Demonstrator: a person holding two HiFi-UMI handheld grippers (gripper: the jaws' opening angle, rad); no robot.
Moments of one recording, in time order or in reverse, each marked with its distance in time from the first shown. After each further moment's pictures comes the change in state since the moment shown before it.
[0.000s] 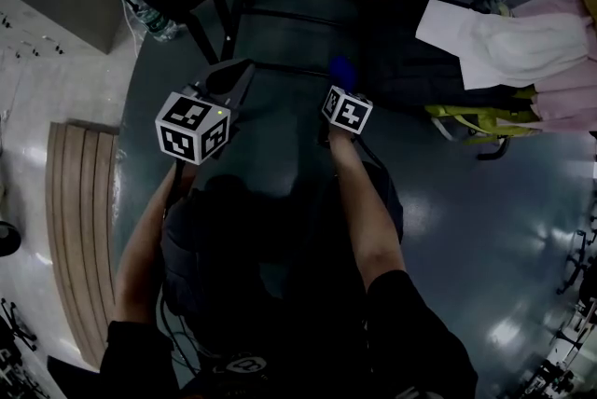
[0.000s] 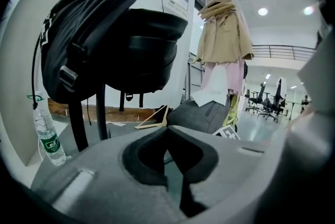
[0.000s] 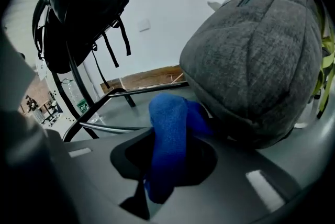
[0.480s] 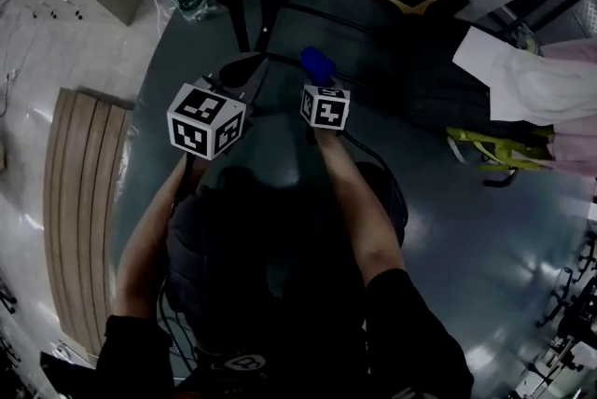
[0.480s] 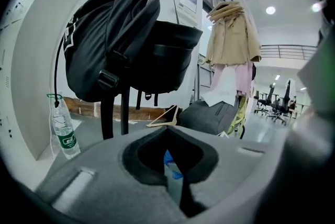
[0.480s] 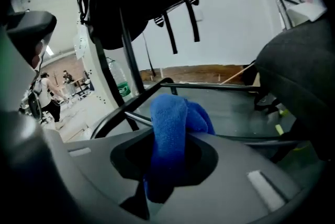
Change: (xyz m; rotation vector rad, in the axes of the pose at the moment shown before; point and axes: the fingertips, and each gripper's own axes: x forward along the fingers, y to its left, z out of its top) left arm -0.029 0.042 -0.006 -0.030 -0.009 0.086; right arm 0.028 0.154 -0.017 -0.277 0.031 0.248
